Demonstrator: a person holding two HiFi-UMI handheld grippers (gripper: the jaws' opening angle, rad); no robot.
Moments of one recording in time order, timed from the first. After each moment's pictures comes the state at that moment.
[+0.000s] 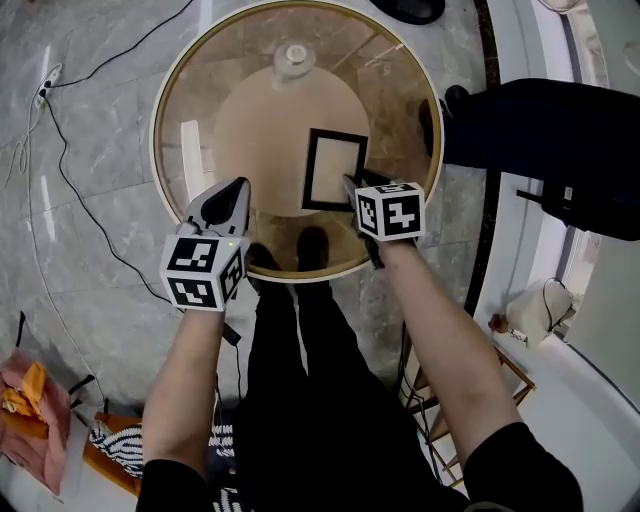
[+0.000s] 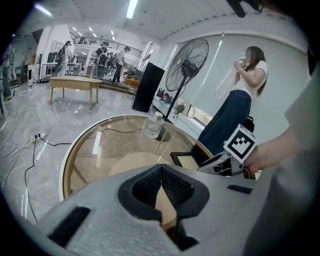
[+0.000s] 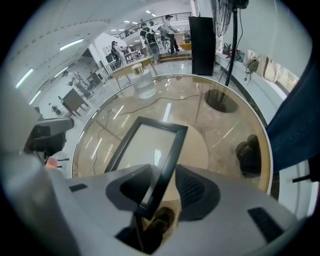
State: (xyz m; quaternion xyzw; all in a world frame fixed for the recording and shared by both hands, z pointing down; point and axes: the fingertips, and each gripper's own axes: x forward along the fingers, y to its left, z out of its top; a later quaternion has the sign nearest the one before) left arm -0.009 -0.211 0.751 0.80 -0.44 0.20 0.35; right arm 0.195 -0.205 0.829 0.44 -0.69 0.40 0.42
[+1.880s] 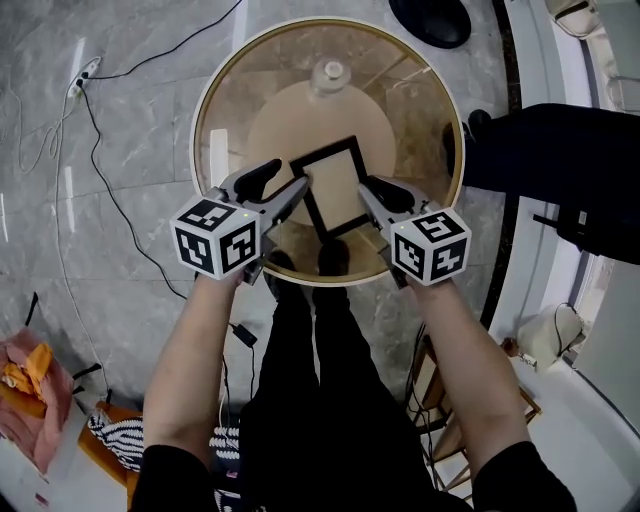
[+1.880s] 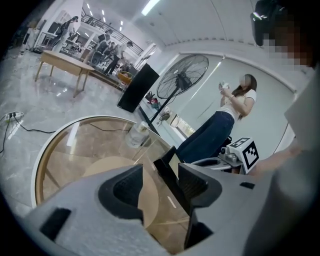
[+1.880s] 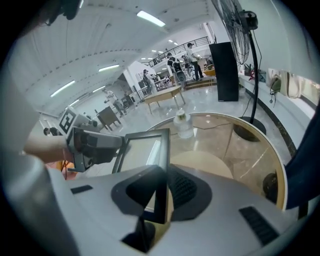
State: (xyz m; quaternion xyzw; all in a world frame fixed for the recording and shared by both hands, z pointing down) left arm 0.013 -0.231 0.716 0.84 -0.35 0.11 0.41; right arm 0.129 -0.218 0.724 0.36 -0.82 0.33 0.28
